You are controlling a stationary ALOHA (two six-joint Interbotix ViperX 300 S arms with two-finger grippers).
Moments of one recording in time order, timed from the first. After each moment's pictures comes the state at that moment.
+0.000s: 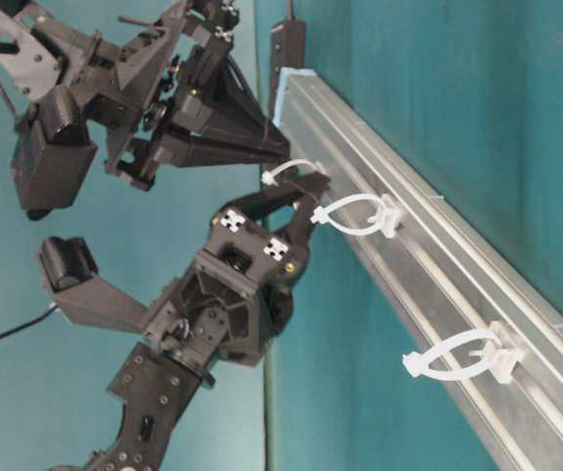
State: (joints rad) left arm 0.27 0.29 0.53 0.02 -0.31 -0.26; right arm -0.45 0.14 0.43 0.25 0.59 -1.25
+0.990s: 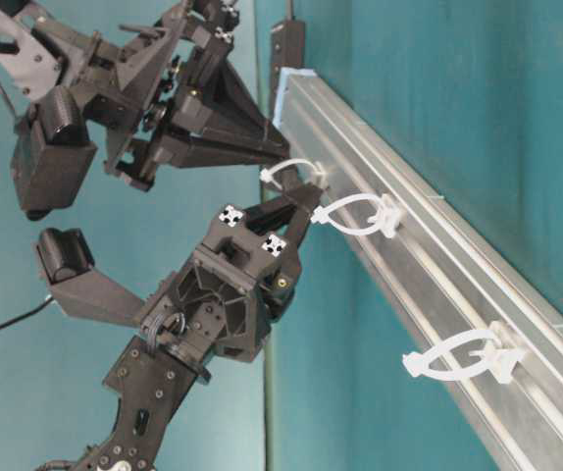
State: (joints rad) left arm 0.27 0.29 0.52 0.02 -0.28 -0.24; right arm -0.45 0.14 0.43 0.25 0.58 -1.25
